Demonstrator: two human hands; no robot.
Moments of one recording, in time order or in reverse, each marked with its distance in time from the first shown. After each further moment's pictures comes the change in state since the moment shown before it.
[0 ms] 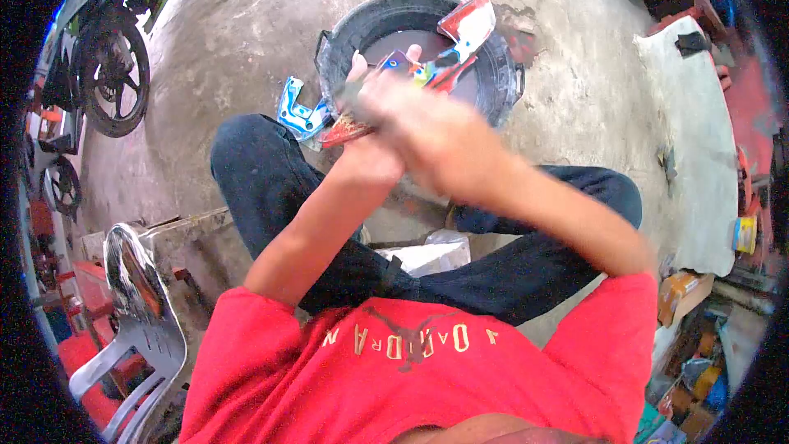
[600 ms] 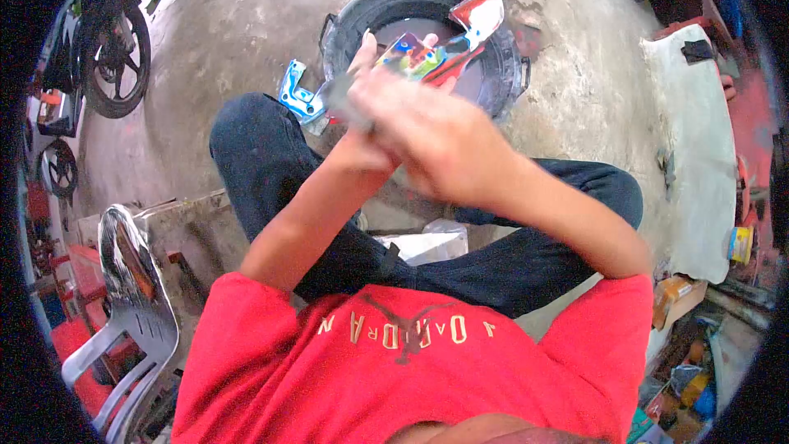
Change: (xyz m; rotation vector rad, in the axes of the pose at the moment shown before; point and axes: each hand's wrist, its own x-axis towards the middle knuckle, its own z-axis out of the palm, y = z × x) left_hand -0.006 -0.008 0.027 0.196 0.243 0.056; right_hand 0.004 -0.014 -0.004 0.025 -0.009 -0.065
